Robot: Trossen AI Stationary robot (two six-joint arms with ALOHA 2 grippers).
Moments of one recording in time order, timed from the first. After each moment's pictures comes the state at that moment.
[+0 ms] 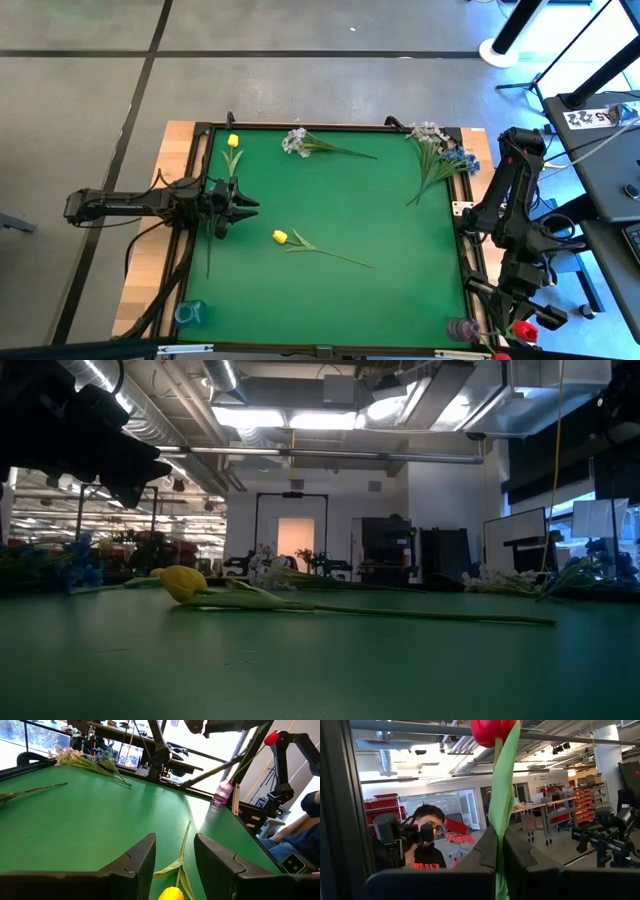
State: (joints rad) left arm 0.10 0.23 0.01 0.11 0.12 -0.28; right arm 1.39 0.92 0.44 0.88 0.30 0.06
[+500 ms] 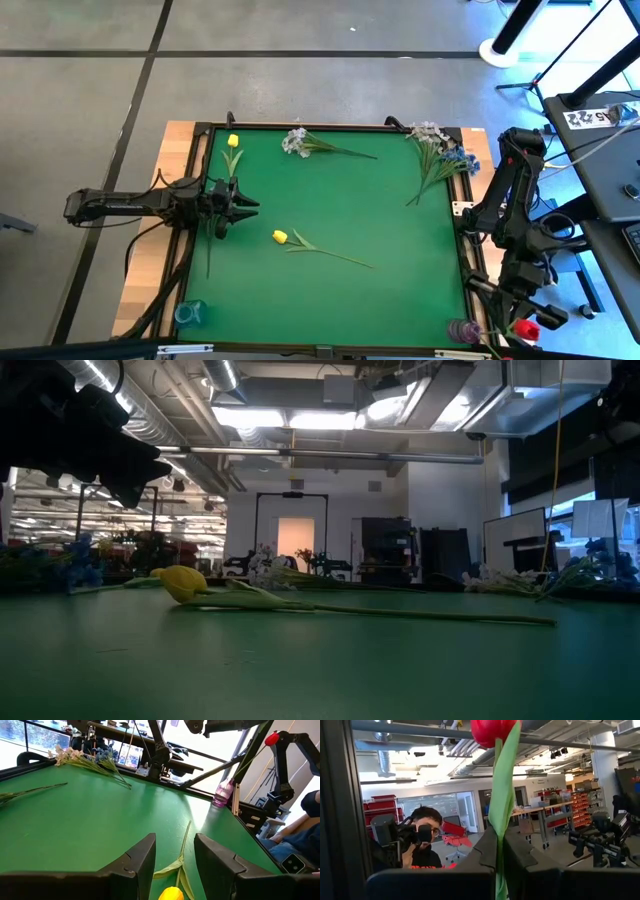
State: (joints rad) left arm 0.10 0.23 0.01 0.11 0.12 -0.28; right arm 1.39 0.92 0.44 0.91 0.31 0.04
